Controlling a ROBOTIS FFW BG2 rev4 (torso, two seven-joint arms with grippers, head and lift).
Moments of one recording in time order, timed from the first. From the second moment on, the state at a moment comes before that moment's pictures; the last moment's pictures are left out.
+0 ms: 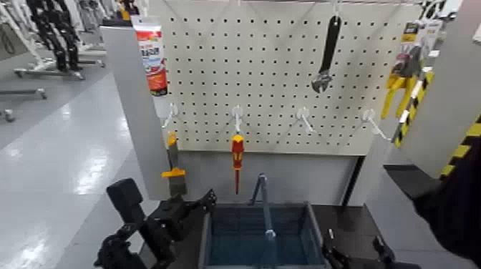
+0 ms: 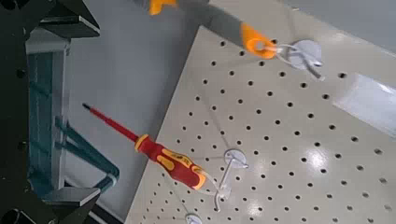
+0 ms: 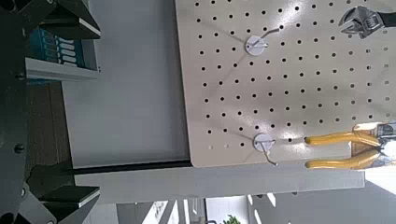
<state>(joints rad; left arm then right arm) 0.05 0.17 -0.13 -1.80 0.71 0.35 -0.16 0.32 0.00 0.03 -1.64 -0.08 -0.30 -0.11</state>
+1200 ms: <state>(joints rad) -0.38 0.20 -0.38 -1.22 1.53 0.76 -0.38 0.31 0.00 0.05 -1.63 -0.08 -0.30 -0.11</state>
